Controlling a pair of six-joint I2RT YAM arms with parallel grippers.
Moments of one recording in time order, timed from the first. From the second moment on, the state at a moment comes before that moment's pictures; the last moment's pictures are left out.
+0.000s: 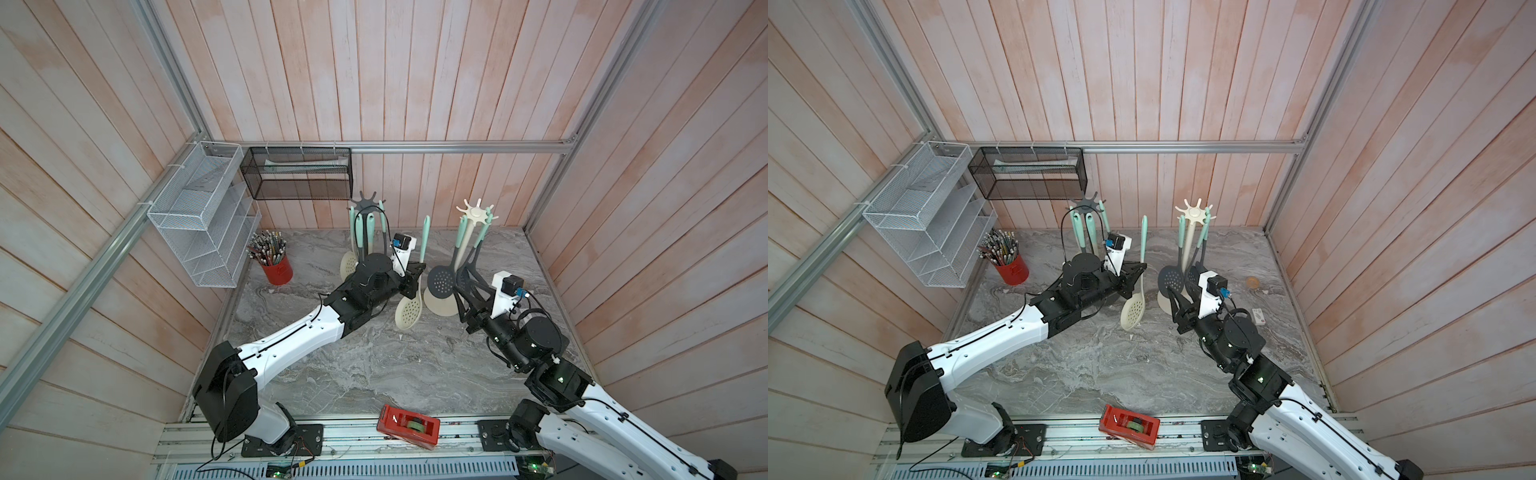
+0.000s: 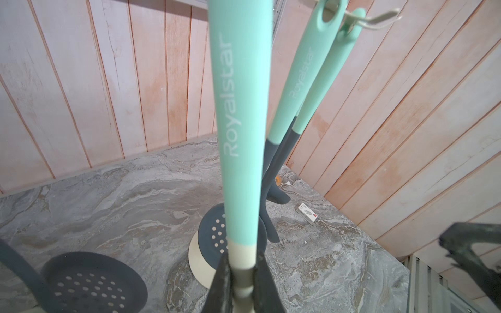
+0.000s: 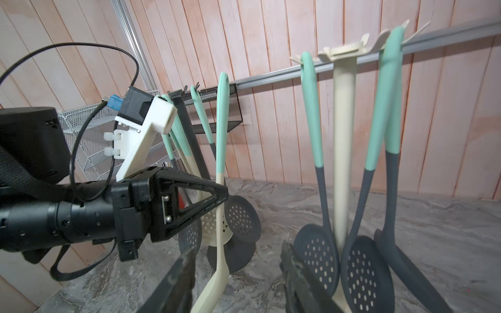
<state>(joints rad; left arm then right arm) -0.78 1.50 1.18 0.14 0.09 -0.23 0.77 0.61 0.61 0.08 0.23 0.21</state>
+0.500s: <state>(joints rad) -0.72 1.68 1.30 0.27 0.23 -0.13 0.37 0.50 0.55 0.08 -0.02 0.34</state>
